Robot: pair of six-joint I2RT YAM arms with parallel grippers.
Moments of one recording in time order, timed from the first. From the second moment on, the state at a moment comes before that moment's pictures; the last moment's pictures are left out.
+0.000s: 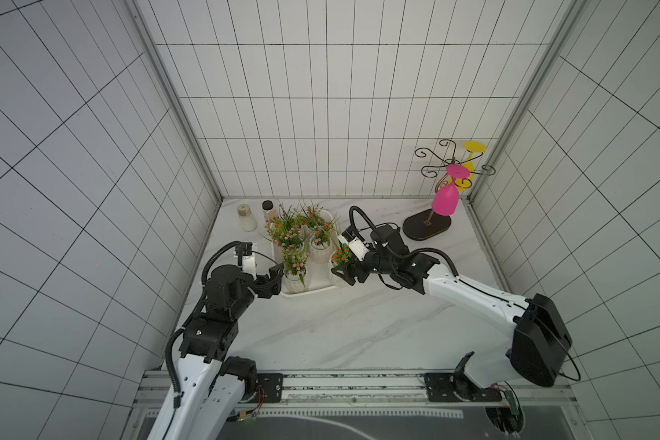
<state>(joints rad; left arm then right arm) -0.18 0.59 0.70 -0.53 0.12 -0.19 0.78 1.49 1.10 -0.17 -0.28 -0.03</state>
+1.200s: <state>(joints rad) -0.16 0.61 0.68 -0.53 0.12 -0.19 0.79 1.76 1.17 0.00 -0.24 -0.06</state>
